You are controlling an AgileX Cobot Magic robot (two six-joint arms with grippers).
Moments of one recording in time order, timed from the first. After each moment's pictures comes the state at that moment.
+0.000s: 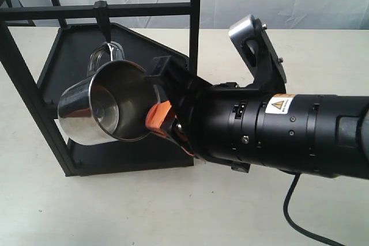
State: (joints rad) left arm 0.17 0.00 0.00 -0.61 0.27 0.38; right arm 1.04 1.22 -0.69 0.95 0.03 0.32
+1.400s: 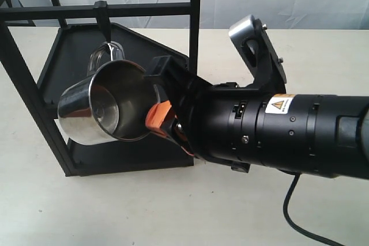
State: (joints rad) left arm 0.17 0.00 0.00 -0.61 0.27 0.38; right arm 1.04 1.22 -0.69 0.95 0.03 0.32
